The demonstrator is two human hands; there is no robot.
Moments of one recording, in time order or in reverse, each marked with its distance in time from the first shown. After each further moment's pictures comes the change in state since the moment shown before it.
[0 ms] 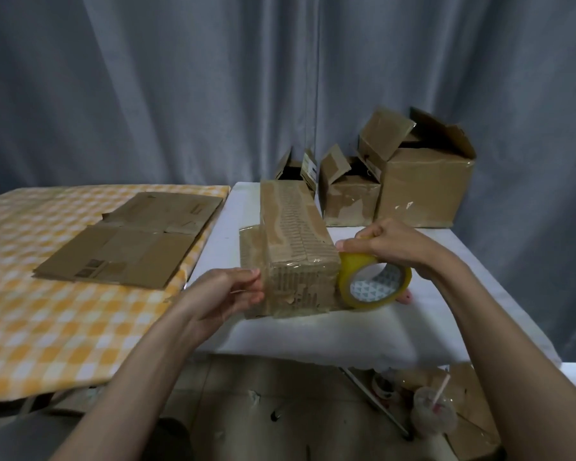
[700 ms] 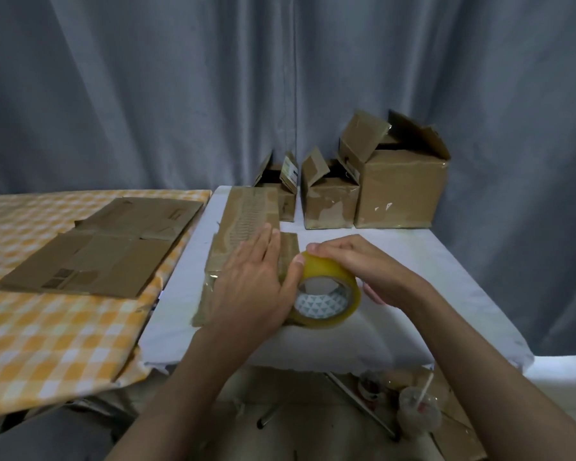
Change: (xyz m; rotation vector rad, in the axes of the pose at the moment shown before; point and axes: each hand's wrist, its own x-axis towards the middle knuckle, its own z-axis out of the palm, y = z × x) left_hand 0.006 -0.016 0.074 1.385 0.286 0.819; right_hand -0.017 0.004 0.026 0.369 -0.043 -0.046
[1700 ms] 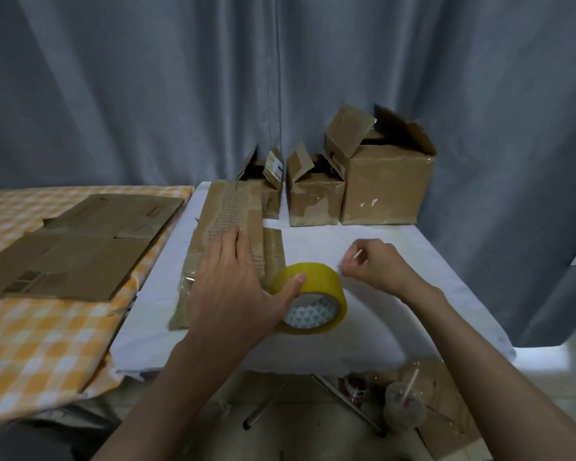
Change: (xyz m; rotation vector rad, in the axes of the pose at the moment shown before) left_hand -0.003 0.004 0.009 0.143 0.062 -0.107; right_hand 0.018 0.068 -0.051 -0.480 0.312 0.109
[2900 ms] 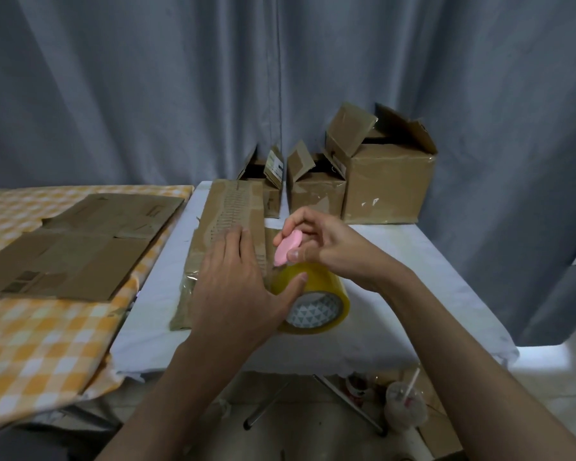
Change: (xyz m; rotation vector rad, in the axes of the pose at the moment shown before) left_hand -0.001 0.002 -0.001 0.014 0.015 0.015; right_hand -0.021 -0.087 0.005 0.560 -0.329 -0.365
